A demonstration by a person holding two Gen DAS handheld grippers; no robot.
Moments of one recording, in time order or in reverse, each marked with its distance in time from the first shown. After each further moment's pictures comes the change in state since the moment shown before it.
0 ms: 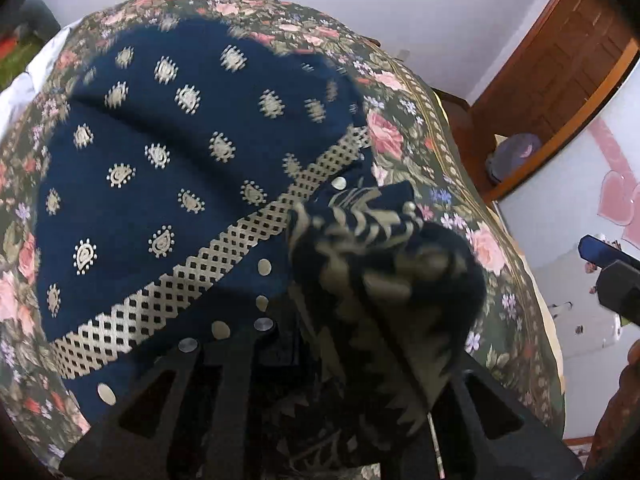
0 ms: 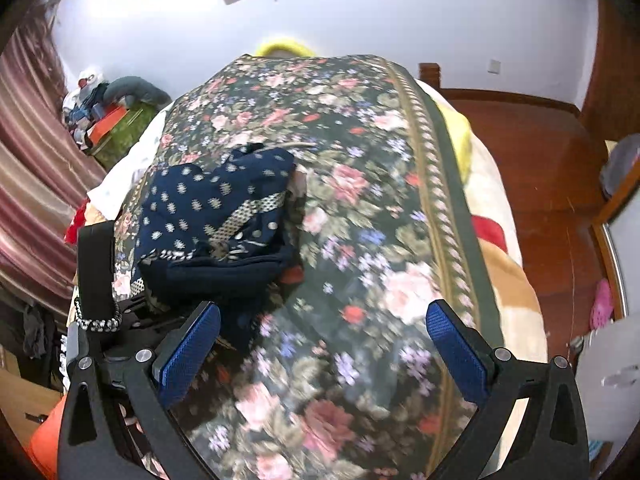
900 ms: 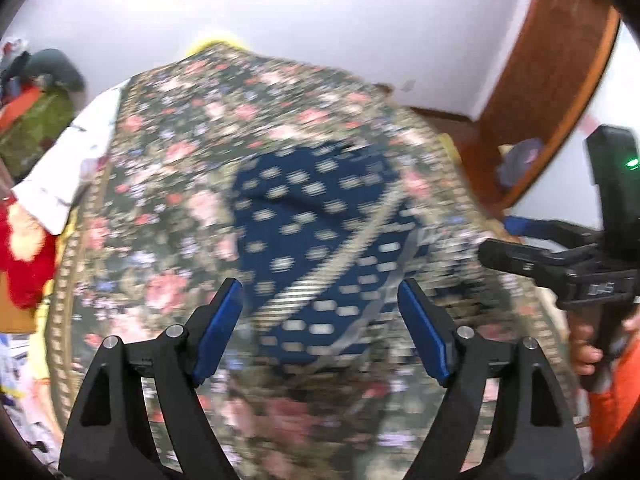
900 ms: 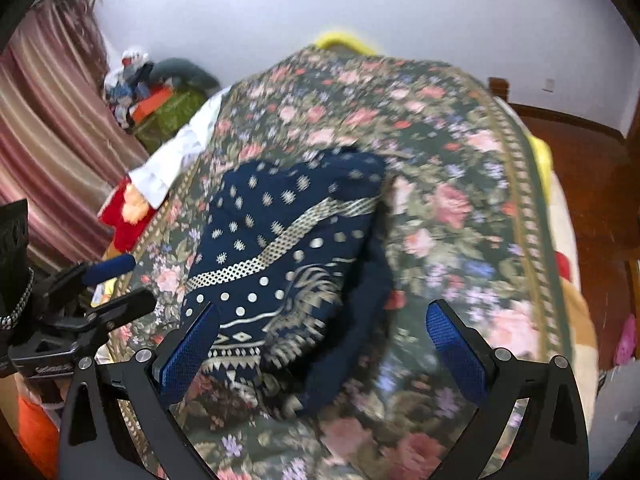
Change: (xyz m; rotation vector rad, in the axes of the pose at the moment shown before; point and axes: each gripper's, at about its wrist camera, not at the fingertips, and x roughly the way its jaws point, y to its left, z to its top) left arm -0.136 0.070 0.005 0.103 -0.104 0.123; right arm 0.042 0.088 0.025 -0.114 0.024 0.129
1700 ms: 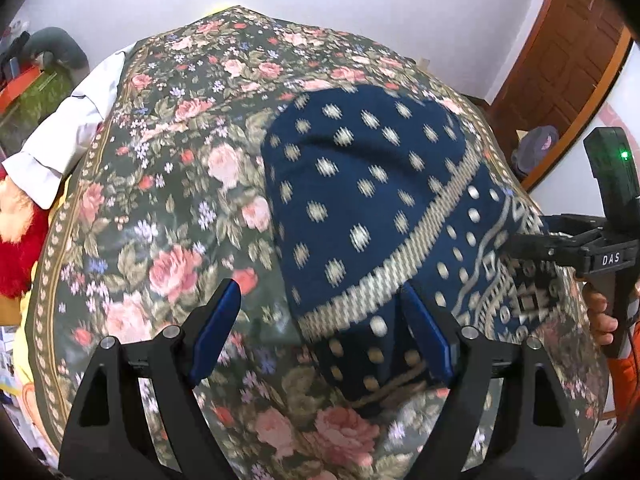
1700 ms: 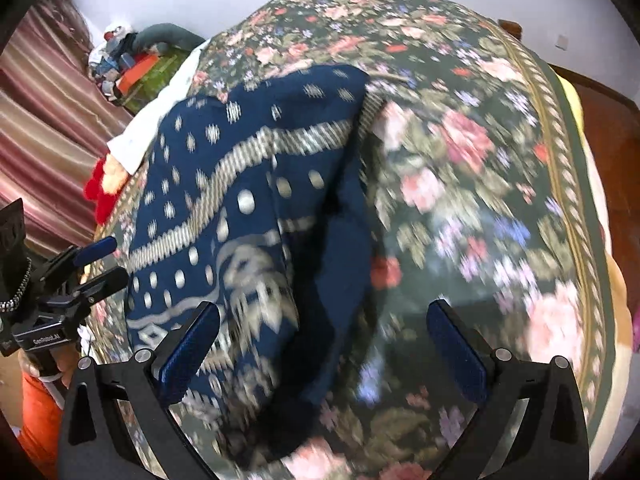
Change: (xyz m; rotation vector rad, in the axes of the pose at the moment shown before) left arm 0.053 0.041 -0.021 -0.022 0.056 -0.011; right arm 0.069 -0.037 -0.010 0.038 0.156 0.042
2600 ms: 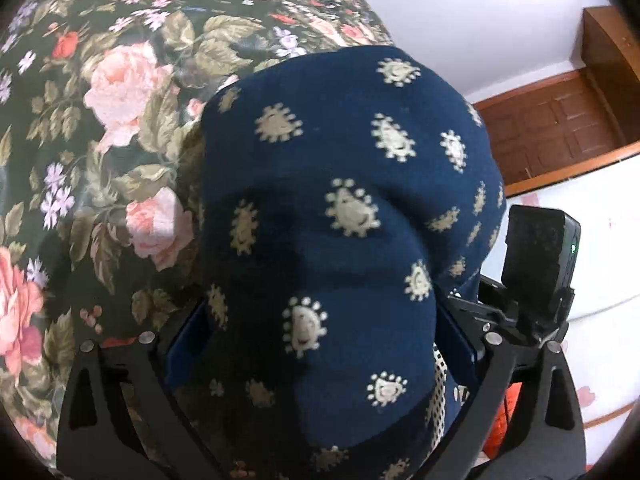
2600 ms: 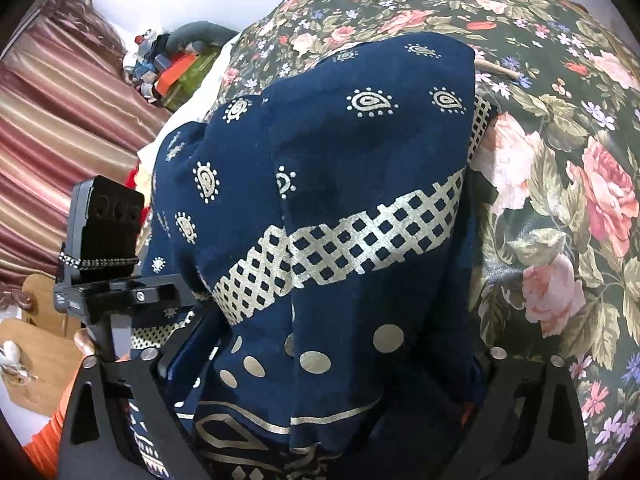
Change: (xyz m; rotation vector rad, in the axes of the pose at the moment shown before) left arm 0.132 0.059 0.043 -0.331 0.170 -0.565; right arm 0.093 0.011 0.065 -0.008 0.040 0.234
